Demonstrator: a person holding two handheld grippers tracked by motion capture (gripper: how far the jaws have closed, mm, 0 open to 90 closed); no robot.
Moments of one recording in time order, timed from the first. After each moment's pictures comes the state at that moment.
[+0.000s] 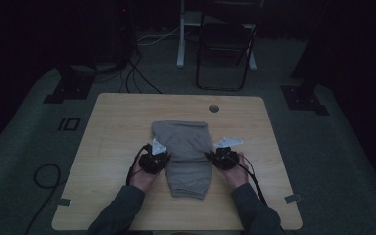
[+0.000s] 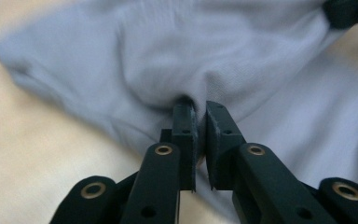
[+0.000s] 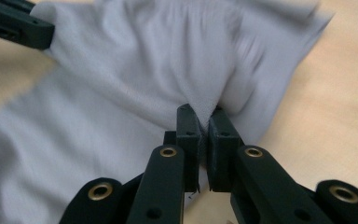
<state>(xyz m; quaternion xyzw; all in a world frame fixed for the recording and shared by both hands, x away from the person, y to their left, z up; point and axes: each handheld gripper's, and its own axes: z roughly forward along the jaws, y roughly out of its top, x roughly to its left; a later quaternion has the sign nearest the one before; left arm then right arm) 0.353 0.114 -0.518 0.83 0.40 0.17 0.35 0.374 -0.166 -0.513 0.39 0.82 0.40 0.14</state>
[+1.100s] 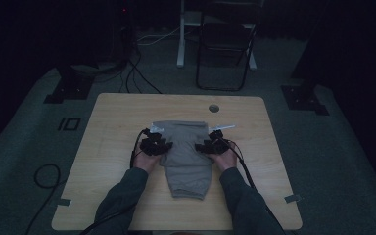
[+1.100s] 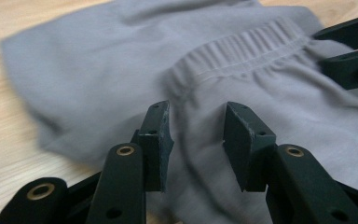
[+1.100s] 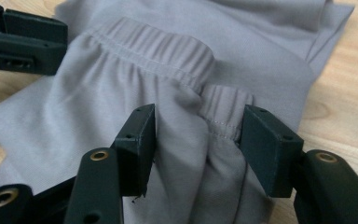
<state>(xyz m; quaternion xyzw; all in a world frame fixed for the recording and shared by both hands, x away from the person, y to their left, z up) 0.427 0.119 -0.518 0.80 0.45 0.12 0.38 0.441 -0.147 -0.526 0.47 0.79 0.39 0.06</state>
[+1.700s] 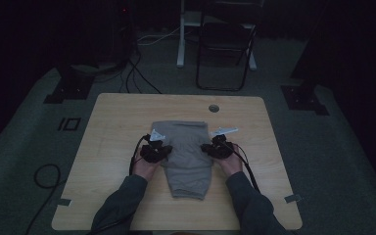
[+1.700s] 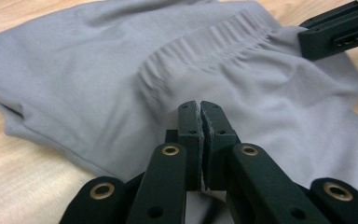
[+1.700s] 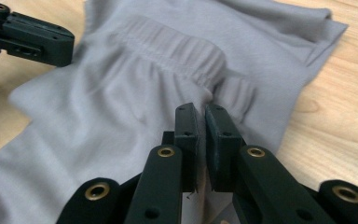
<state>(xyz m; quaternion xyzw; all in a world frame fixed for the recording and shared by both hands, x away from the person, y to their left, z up) 0.392 0.118 -0.510 0.81 0.42 0.12 0.40 0.414 -0.156 -0.509 0.41 0.81 0.40 0.09</state>
